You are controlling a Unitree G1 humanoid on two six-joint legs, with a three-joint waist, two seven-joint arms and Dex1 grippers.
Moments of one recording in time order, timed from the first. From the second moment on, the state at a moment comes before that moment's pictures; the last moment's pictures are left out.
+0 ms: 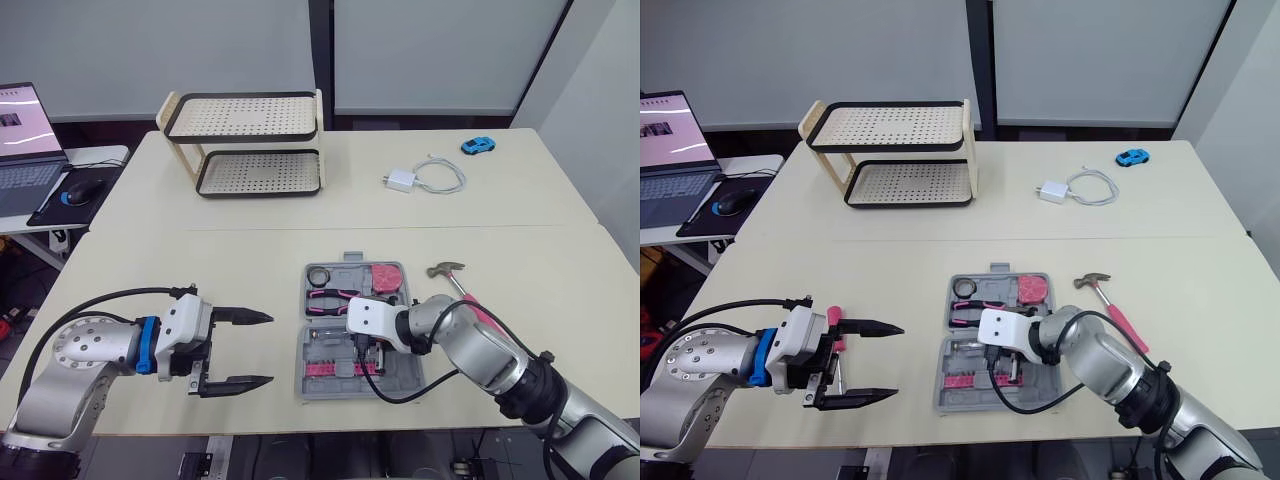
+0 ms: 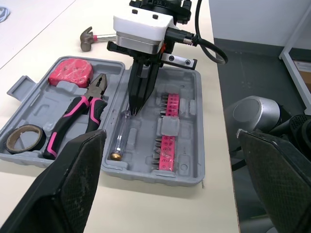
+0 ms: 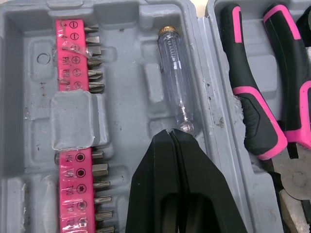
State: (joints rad) left arm 0.06 0.86 0.13 -0.27 -0.53 0.14 -1.37; right arm -0.51 -0.53 0.69 -0.25 -0.09 0.75 0.87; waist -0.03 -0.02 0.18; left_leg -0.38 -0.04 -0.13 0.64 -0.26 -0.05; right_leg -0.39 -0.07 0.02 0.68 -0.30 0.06
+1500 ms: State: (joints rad) left arm 0.03 0.86 0.12 -0.26 -0.52 0.14 -1.39; right arm -0.47 -0.49 0.63 -0.20 -0.06 0.68 0.92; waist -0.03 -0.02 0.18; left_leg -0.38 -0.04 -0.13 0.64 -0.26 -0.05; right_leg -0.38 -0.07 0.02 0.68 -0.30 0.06
